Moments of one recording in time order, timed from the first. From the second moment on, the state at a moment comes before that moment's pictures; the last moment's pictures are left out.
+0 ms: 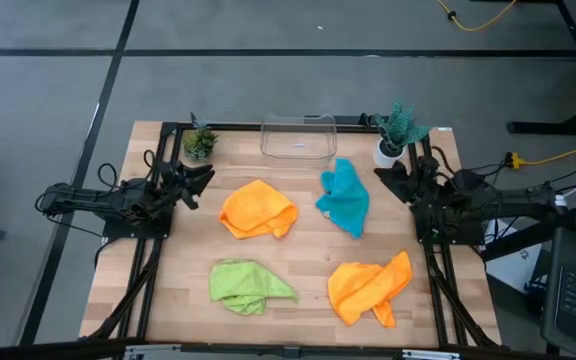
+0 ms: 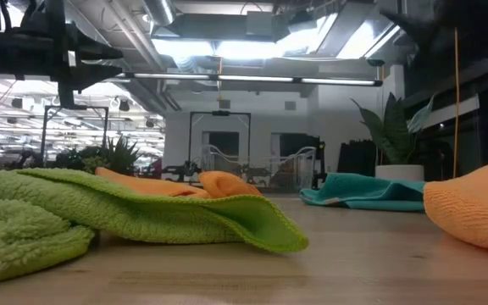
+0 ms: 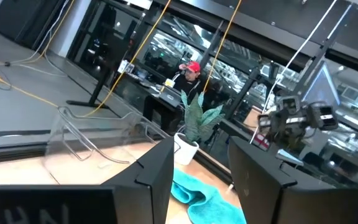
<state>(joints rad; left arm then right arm) -0.04 0.08 0.01 0.29 -0.60 -0.44 0.00 0.43 0.26 0.53 0.13 0.65</state>
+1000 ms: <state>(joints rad) -0.21 0.73 0.67 -0.27 -0.38 -0.39 0.00 1.45 1.00 0.05 -0.24 0.33</state>
